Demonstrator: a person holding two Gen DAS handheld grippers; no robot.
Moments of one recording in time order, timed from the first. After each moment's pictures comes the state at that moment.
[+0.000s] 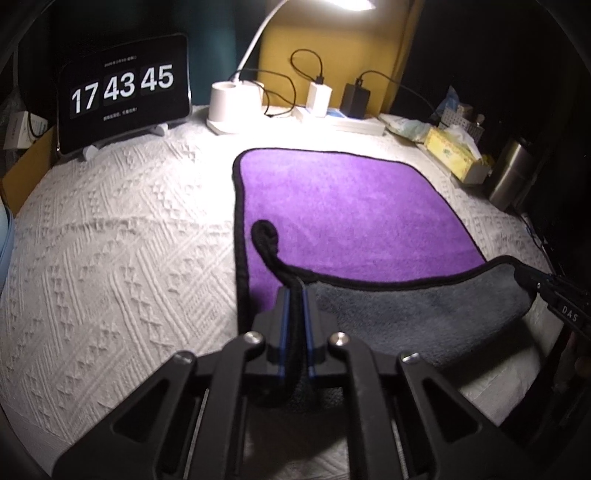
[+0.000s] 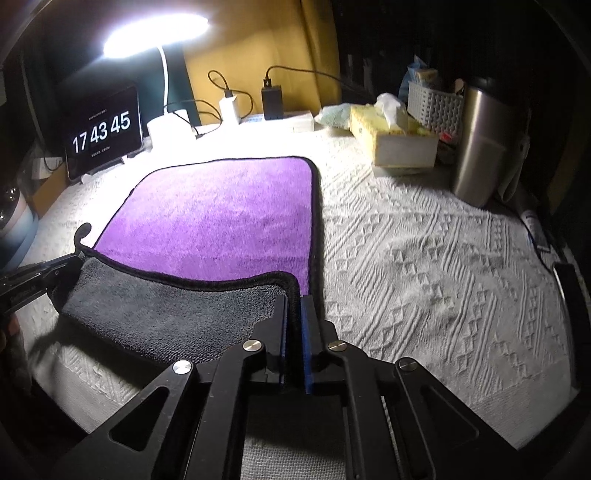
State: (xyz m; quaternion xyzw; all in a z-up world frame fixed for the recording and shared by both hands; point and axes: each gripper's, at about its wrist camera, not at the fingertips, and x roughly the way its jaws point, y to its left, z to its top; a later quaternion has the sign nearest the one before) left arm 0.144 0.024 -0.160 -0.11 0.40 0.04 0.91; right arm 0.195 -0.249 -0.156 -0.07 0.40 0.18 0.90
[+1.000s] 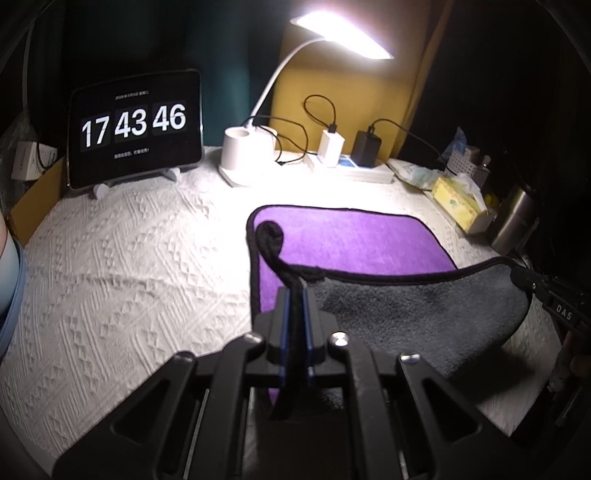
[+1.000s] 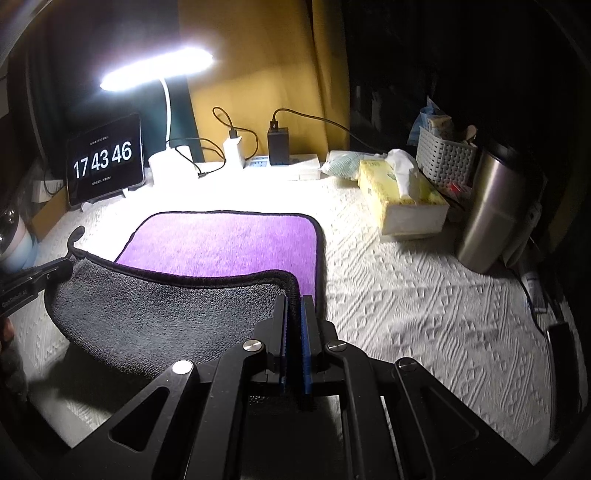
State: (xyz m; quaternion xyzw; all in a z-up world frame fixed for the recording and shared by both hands) left arm 0.167 0.046 -0.125 -0.12 0.36 0.06 0.93; right arm 0.234 -0.228 -0.119 -0.08 0.36 0.19 0.91
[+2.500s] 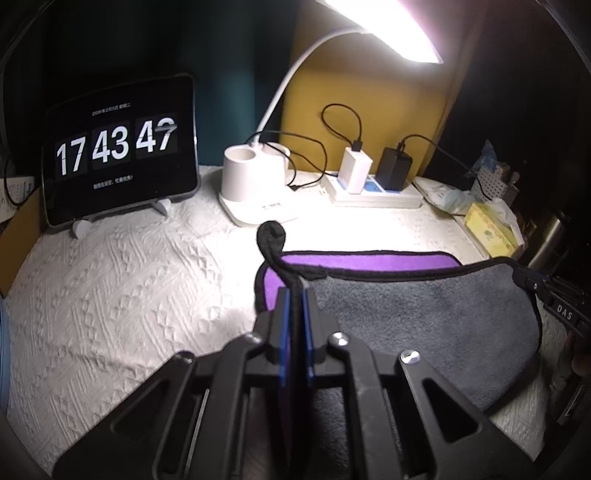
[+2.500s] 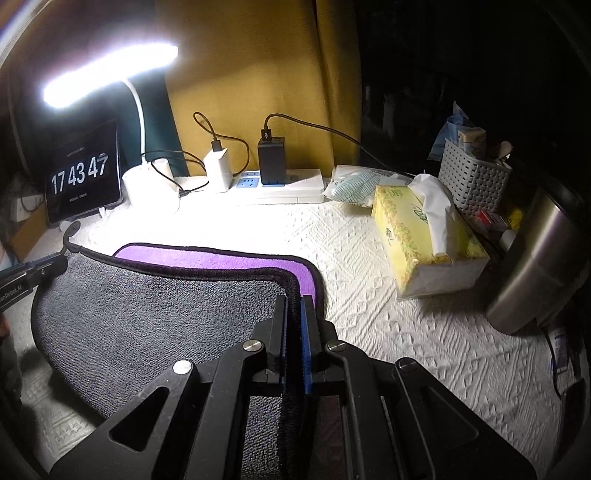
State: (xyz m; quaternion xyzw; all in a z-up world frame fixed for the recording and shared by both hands) left arm 0.251 0.077 -0.130 -0.11 0.35 0.07 0.93; right arm 0.326 -0.201 -0.128 -0.08 0.36 0.20 0.91
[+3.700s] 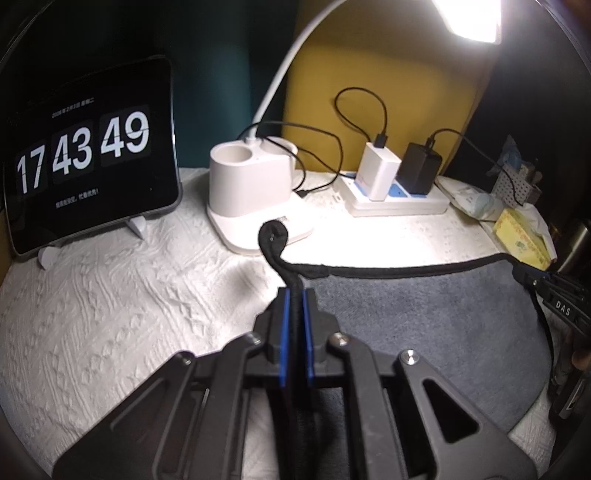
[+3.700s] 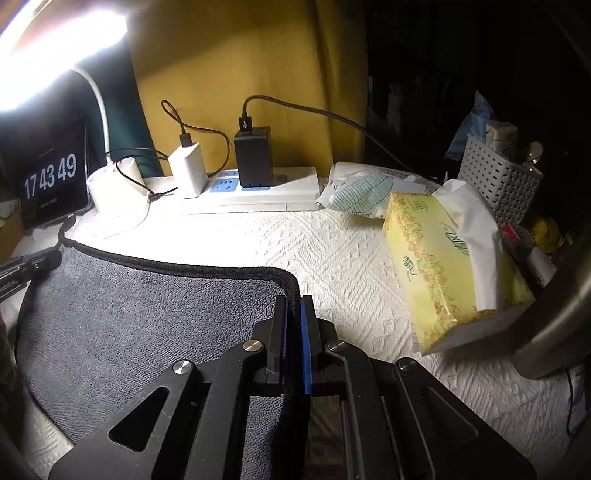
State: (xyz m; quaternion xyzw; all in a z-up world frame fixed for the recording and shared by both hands) left arm 0.319 0.099 -0.158 -0.11 0.37 0.07 0.92; right arm 0.393 -0.188 -0.159 -0.09 0.36 0.20 0.91
